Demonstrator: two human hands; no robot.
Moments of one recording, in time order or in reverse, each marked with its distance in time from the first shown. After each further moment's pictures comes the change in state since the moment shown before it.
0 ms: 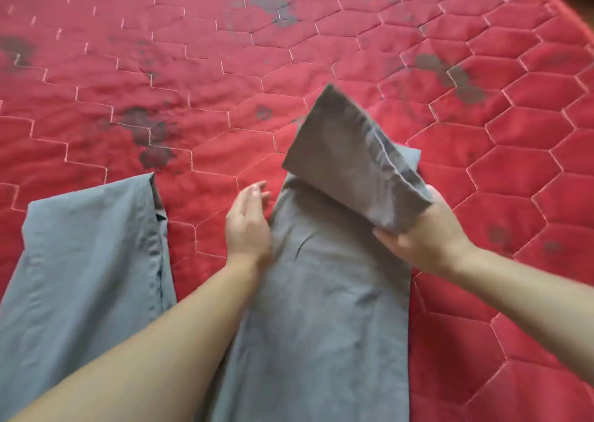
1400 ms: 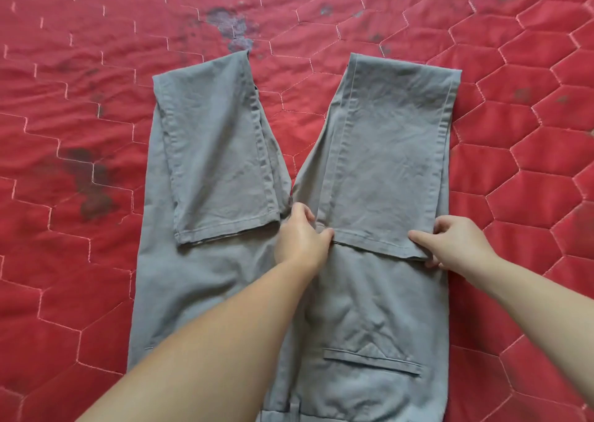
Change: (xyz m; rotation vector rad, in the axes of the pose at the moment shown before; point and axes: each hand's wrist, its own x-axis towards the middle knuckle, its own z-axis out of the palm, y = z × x) left_hand -0.218 -0.079 -0.160 0.787 -0.184 -0.178; right_hand -0.239 -0.157 0.022 0.233 -0.323 1.036
